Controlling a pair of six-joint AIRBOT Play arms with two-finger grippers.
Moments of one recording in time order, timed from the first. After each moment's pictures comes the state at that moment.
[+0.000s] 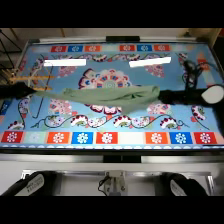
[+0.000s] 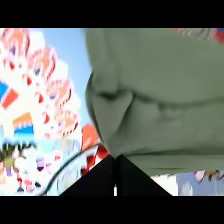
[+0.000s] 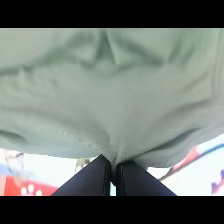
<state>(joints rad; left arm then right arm) 0.35 -1.05 1.26 0.91 -1.19 -1.23 -0.02 -1.00 1.12 -1.17 1.04 1.43</state>
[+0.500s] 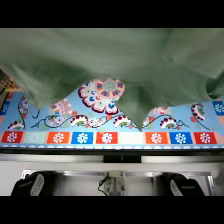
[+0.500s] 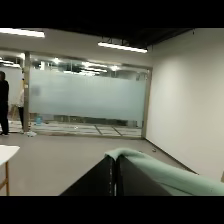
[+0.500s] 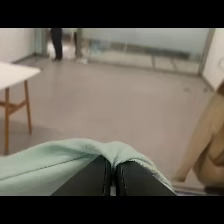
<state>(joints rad) 0.36 -0.59 1.78 0.89 -0.83 -1.38 -0.02 -0.68 1.85 -1.45 0.99 1.39</state>
